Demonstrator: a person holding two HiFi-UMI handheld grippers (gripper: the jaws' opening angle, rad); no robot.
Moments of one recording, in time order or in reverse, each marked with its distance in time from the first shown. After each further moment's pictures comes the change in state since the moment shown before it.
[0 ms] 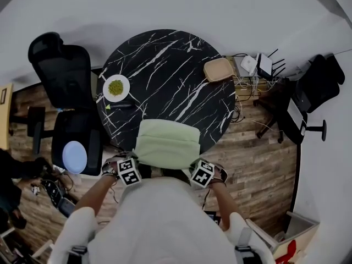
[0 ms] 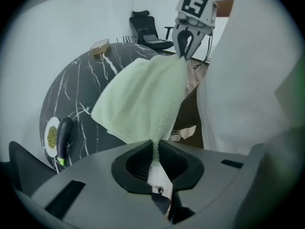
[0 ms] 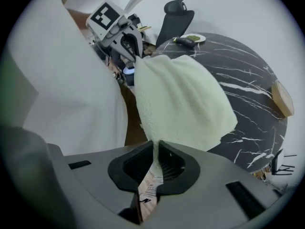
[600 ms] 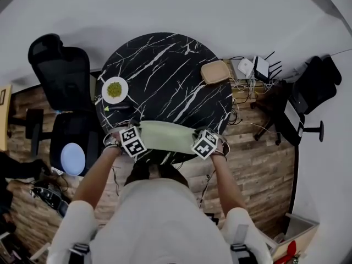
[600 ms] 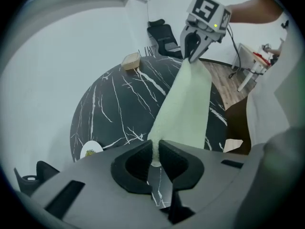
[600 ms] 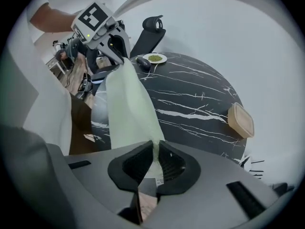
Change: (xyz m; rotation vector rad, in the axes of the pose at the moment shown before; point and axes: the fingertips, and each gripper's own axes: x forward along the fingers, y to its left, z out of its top) left arm -0.023 0.152 0.067 -0.036 -0.081 0.273; right arm -0.051 -0.161 0.062 0.017 -0.133 -0.364
